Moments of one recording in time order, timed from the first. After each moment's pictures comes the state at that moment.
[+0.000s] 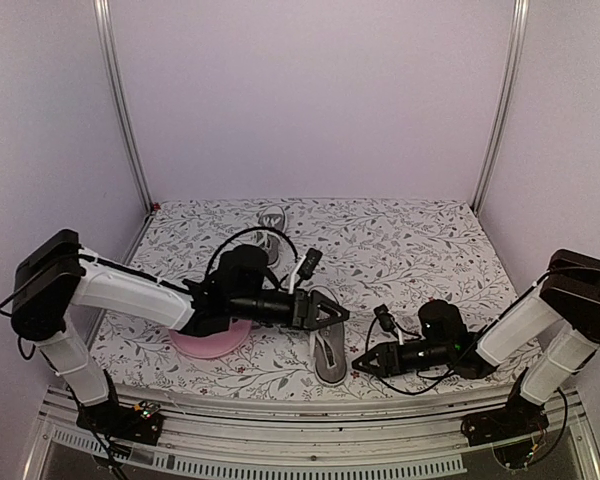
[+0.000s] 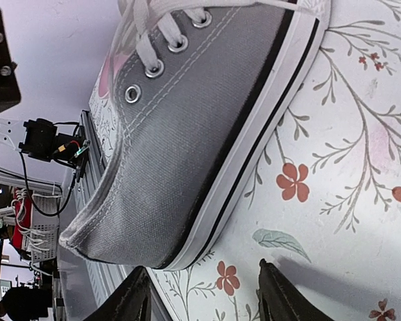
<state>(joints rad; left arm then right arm) -1.01 1.74 0.89 0.55 0.50 -0.85 0.85 1.61 0.27 0.78 -0.48 0.74</state>
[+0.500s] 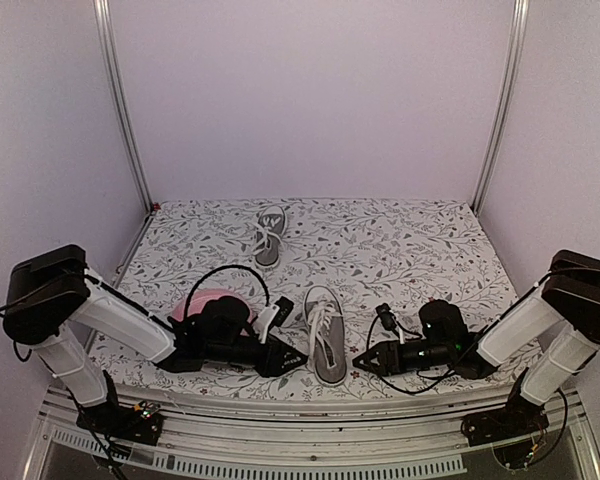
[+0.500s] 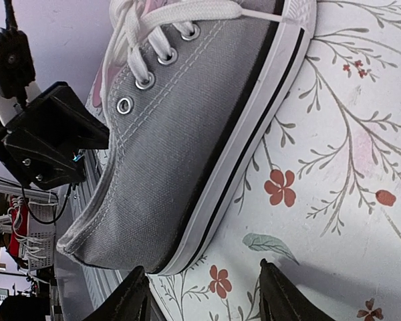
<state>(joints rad) -1.06 1.64 0.52 0.61 0.22 -0.55 0.85 1.60 0.27 0.77 -0.45 0.75</state>
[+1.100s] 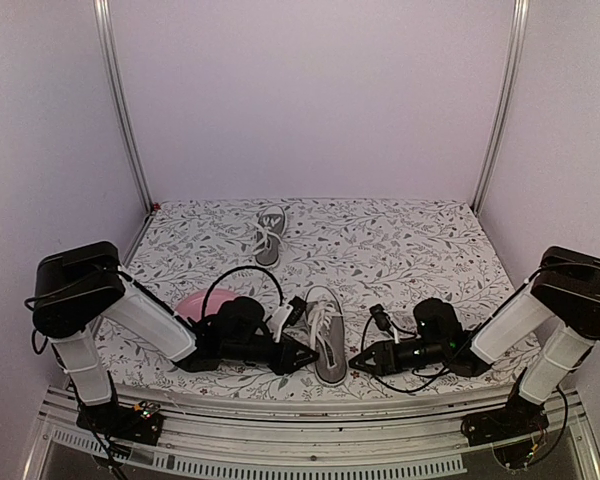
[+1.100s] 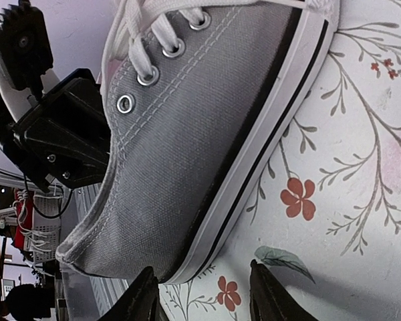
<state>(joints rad) -1.05 1.82 0.60 0.71 0.23 -0.53 0.85 1.65 0.30 0.78 -0.49 0.75</state>
